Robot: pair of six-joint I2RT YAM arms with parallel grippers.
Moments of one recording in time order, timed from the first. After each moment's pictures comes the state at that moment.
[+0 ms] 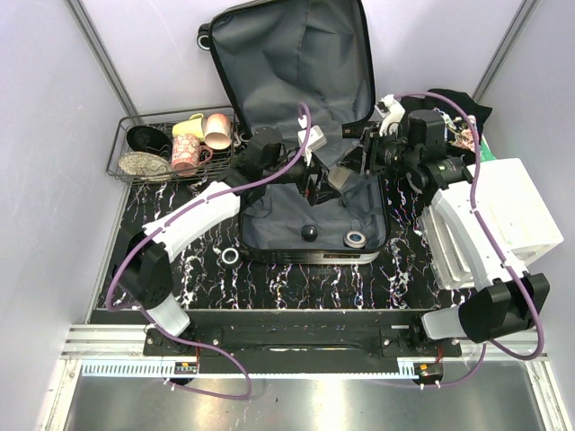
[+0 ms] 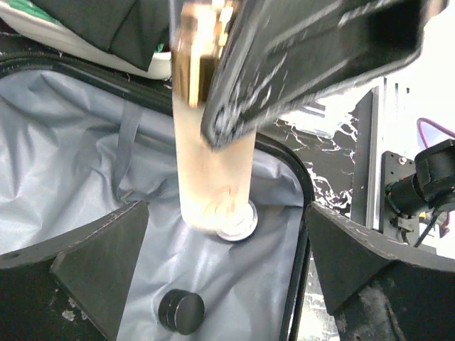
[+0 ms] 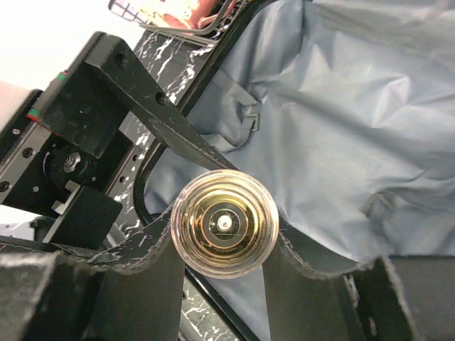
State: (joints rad) left arm -0.66 1.65 1.40 0.00 0.66 -0.06; right arm 0.24 1.39 1.39 -0.43 -0.63 0.27
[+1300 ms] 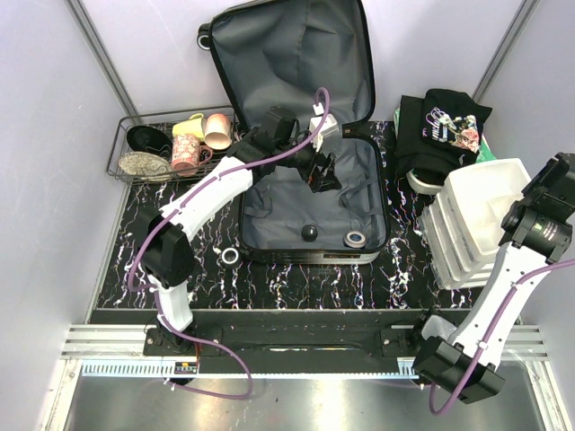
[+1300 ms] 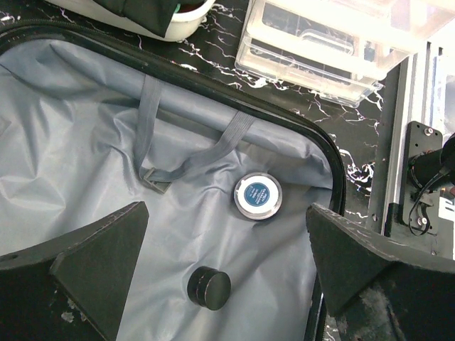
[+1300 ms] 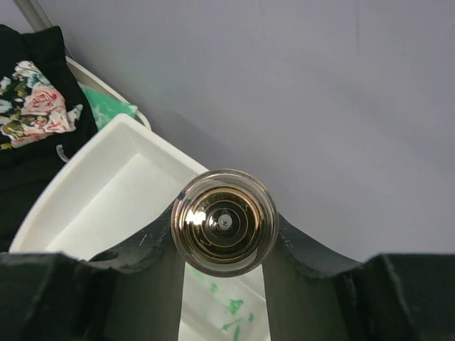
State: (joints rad) left arm -0.63 1.85 1.76 -0.42 0.67 0.10; right arm -0.61 0.98 1.34 -0.63 0.24 0.02
